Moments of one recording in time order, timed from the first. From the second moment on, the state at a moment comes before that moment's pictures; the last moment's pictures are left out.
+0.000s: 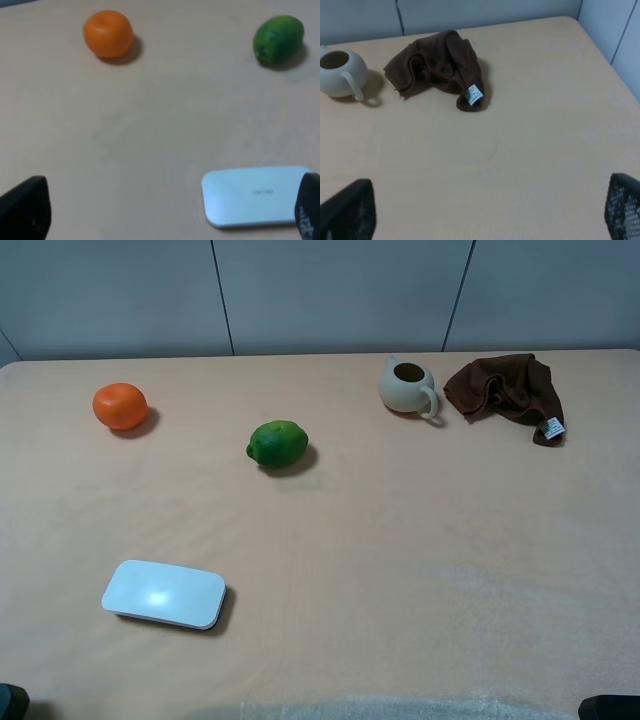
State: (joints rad) left arm 0.05 -0.01 -0.50 -0.12 1.06 0.21; right arm -0.02 -0.01 -0.49 -0.08 1.02 0.12
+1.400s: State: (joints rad) left arm 0.05 1.02 -0.89 -0.08 0.88 0.14; right arm -0.02 -0.01 -0.49 -0.08 1.02 0.12
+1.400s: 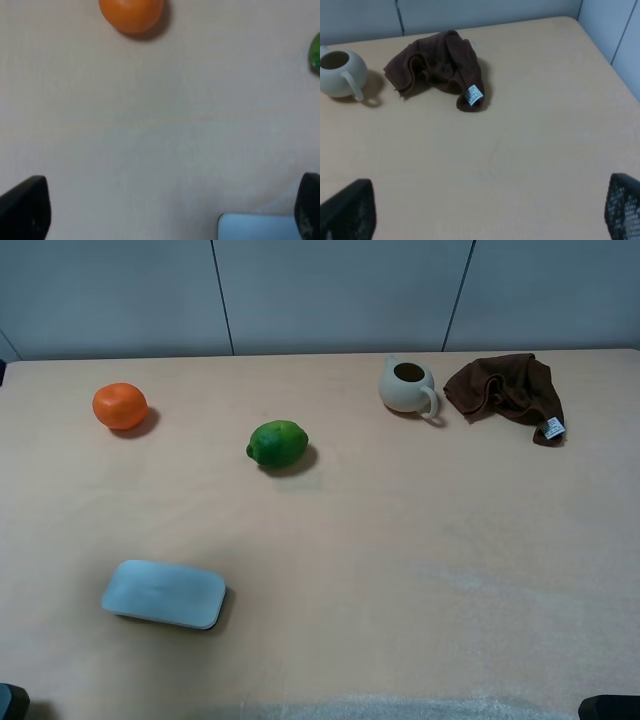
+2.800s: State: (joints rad) left arm 0.05 1.81 -1.40 -0.05 0.91 -0.03; right arm -0.02 -0.01 -0.49 -0.08 1.02 0.12
